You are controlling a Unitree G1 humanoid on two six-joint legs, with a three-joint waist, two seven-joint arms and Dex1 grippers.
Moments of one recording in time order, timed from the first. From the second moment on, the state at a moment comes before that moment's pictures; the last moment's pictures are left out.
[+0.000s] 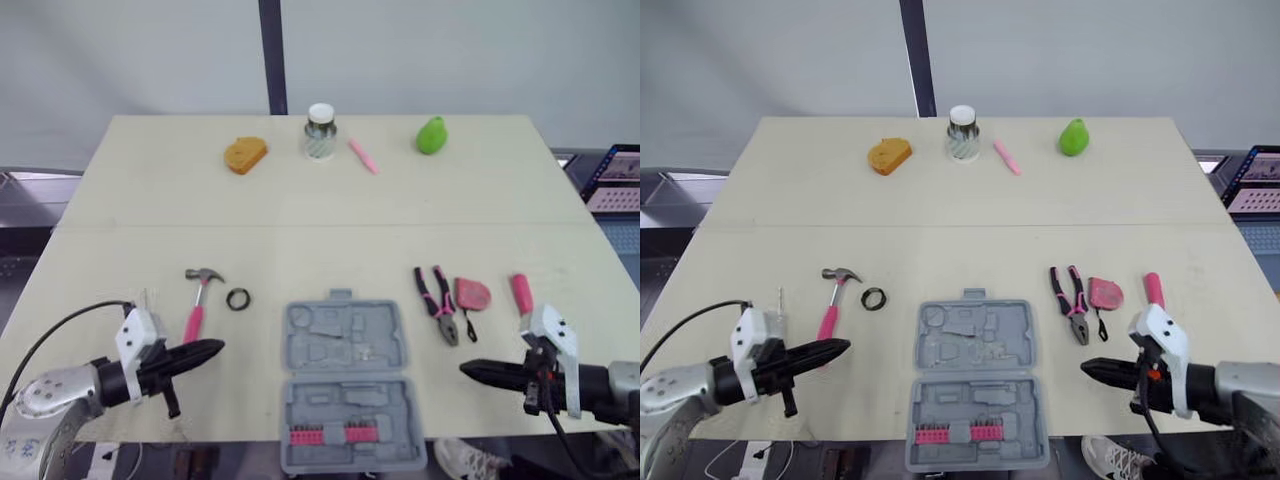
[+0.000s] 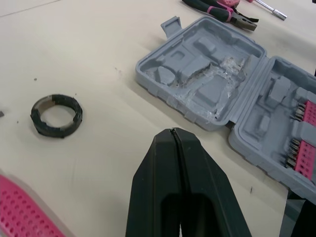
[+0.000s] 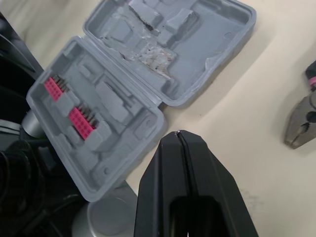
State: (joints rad) left arm 0.31 0.66 0.34 -0.34 -0.49 0.31 -0.98; right arm 0.36 -0.89 -0.45 -0.59 0.67 0.87 1.03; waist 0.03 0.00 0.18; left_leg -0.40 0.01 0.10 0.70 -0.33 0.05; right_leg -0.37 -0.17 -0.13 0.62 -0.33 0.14
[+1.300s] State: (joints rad) left arm 0.27 0.94 0.27 -0.42 -0.54 0.55 -1.00; right arm 0.50 -0.77 -0.48 -0.67 0.61 0.46 1.06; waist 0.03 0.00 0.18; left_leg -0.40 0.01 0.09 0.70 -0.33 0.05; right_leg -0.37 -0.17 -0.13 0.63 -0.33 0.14
